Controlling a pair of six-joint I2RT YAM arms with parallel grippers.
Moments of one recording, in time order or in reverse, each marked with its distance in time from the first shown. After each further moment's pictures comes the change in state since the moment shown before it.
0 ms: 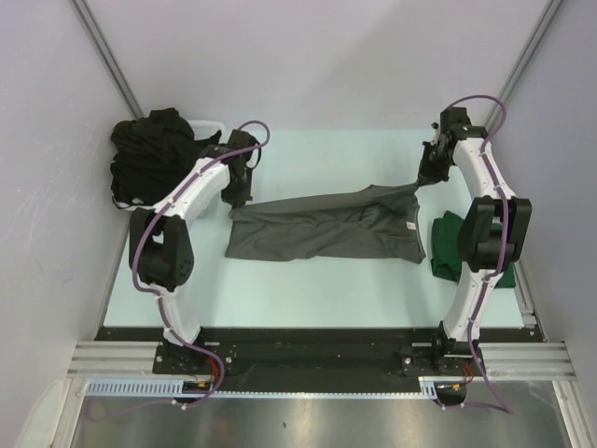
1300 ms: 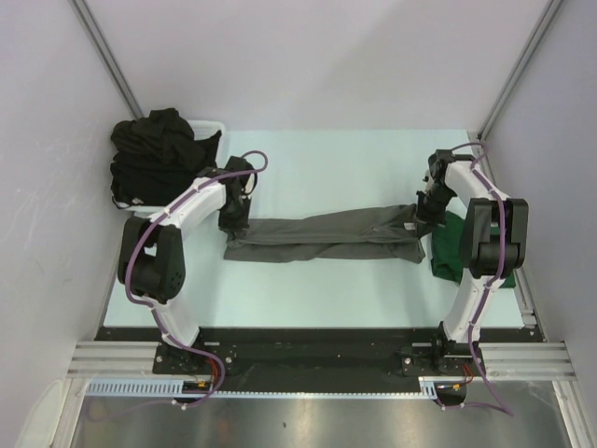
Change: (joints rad) left arm -0.001 -0.120 -0.290 0.002 0.122 0.012; right arm 0.015 -0.072 -0.352 -0.169 0.013 0.022
